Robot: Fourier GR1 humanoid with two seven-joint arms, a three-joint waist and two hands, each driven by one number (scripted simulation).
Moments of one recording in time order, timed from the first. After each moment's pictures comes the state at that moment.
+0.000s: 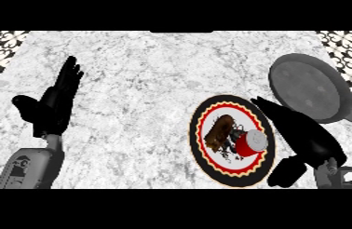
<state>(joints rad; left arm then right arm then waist) -0.23 0.29 -0.03 -1.47 0.12 0.18 0.08 -0.19 -0.48 0.31 -1.91 0.43 0.52 0.72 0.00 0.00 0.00</state>
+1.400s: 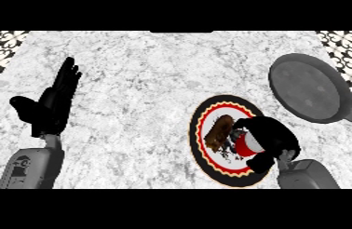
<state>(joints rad) -0.23 0.22 0.07 -1.45 0.05 0.09 0.06 -0.18 -0.30 0.32 -1.62 0.72 0.61 0.50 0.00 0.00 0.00</state>
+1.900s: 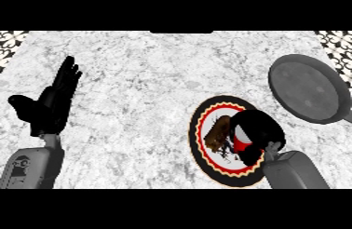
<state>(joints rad) -0.24 0.21 0.08 -1.47 0.04 0.07 0.08 -0.25 -0.22 0.32 -1.53 0.83 0.57 0.45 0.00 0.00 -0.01</state>
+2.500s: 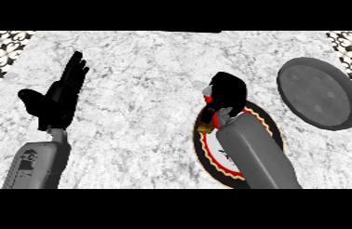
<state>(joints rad) -0.28 0.19 0.06 -1.45 0.02 0.07 0.09 -0.61 -0.02 0.32 -1.23 0.95 0.14 0.98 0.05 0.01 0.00</state>
